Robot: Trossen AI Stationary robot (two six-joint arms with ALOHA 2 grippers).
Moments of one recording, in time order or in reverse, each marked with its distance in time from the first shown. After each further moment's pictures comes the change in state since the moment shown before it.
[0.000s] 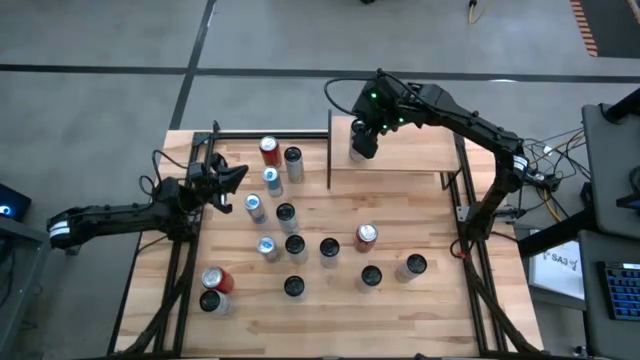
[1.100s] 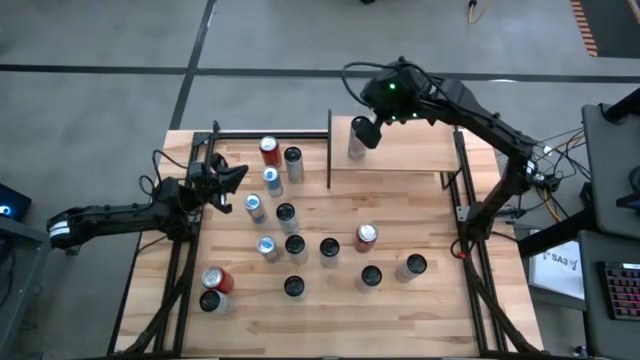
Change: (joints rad) left arm 0.000 0.000 0.000 -0.001 0.000 -0.011; right arm 0.044 -0.054 0.117 0.026 0.079 0.035
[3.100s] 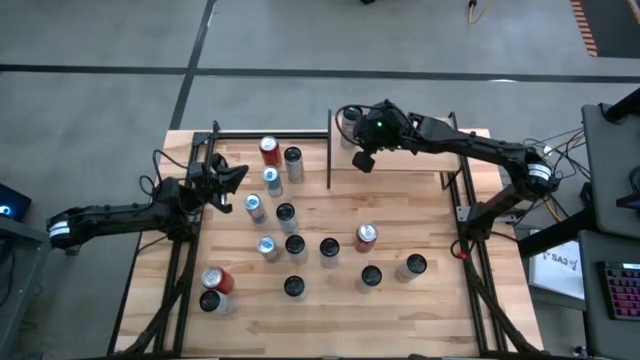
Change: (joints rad) left arm 0.000 0.003 0.000 0.000 -0.002 0.003; right arm -0.008 -0.121 -0.657 0.525 0.061 -0.124
